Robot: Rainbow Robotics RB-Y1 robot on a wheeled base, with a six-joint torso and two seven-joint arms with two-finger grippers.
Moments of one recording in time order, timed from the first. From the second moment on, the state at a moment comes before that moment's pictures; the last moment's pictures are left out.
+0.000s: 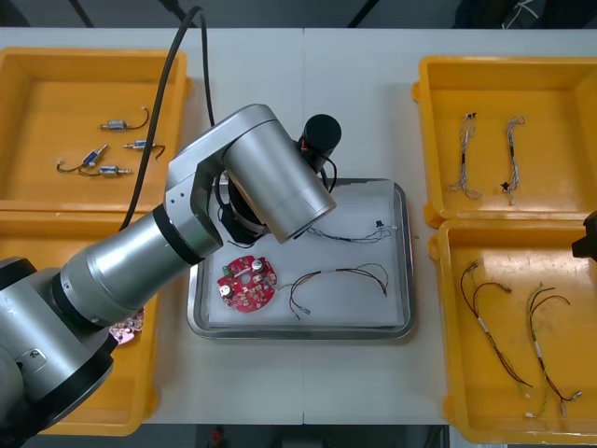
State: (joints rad) right arm -0.19 -0.80 -0.26 -2.12 -0.79 1.89 1.20; left arm -0.83 0.29 -0.71 -1.61 0.24 1.73 0.04
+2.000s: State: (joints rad) right arm -0.69 -0.79 0.60 -2.30 -1.07 1.80 1.31; left arm -0.40 1.28 -0.15 -2.02 1.14 1.56 -0.81
